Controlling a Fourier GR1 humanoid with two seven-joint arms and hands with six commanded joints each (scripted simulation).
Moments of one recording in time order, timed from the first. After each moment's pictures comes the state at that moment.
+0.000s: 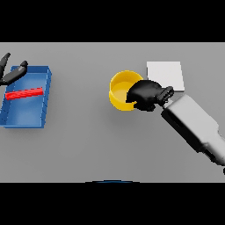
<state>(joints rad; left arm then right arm) -0.49 0.61 -0.08 -1.15 -0.06 -0.08 0.41 -0.73 -0.44 0.62 -1.28 0.79 0.58 -0.14</state>
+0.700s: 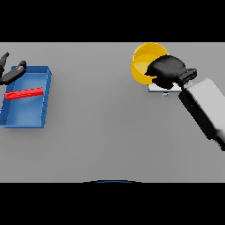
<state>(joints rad) -0.48 0.61 -0.07 -1.19 -0.03 -0.08 0.45 -0.81 -0.52 0.50 -1.14 0.80 0.46 -0.09</state>
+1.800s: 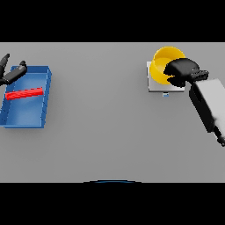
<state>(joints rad) -0.48 0.61 -0.08 -1.22 -0.03 -0.07 0.53 -0.88 -0.47 0.43 -0.65 0.82 0.26 -0.18</state>
